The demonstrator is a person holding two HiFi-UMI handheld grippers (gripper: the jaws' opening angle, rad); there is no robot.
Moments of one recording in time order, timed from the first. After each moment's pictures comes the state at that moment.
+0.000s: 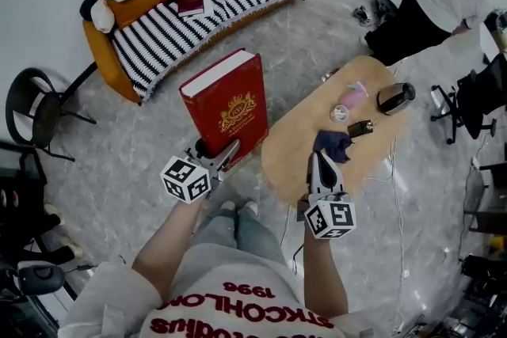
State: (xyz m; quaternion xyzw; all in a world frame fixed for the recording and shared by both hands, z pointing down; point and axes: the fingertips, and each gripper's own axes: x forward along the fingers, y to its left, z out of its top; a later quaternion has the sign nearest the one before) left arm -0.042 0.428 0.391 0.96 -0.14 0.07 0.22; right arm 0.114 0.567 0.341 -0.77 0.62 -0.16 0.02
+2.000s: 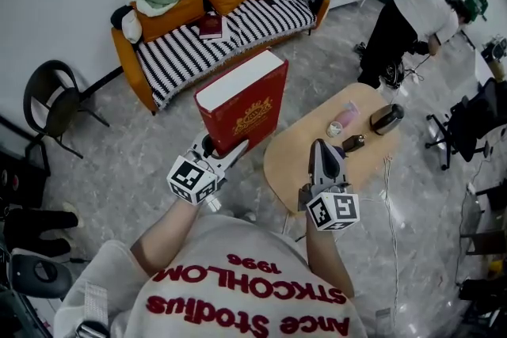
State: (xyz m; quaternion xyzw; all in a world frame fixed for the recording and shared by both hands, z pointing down) left arm -0.093 0.523 0.238 0.99 -0.15 -0.01 0.05; right arm 0.057 0.622 0.198 -0.73 0.67 -0.04 0.08
